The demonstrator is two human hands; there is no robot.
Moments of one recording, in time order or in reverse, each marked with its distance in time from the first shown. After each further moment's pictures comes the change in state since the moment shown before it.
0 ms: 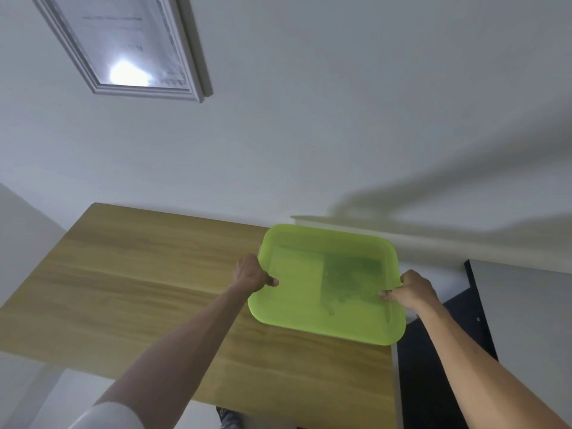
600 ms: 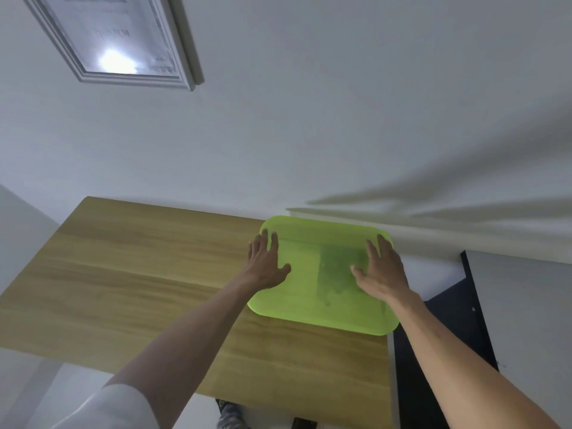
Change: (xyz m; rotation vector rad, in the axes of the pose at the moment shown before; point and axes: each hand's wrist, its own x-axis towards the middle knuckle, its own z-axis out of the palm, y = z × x) left_hand 0.002 0.009 0.028 0.398 -0.027 0.437; right_hand -0.026 -0.043 0.019 -0.312 0.130 -0.373
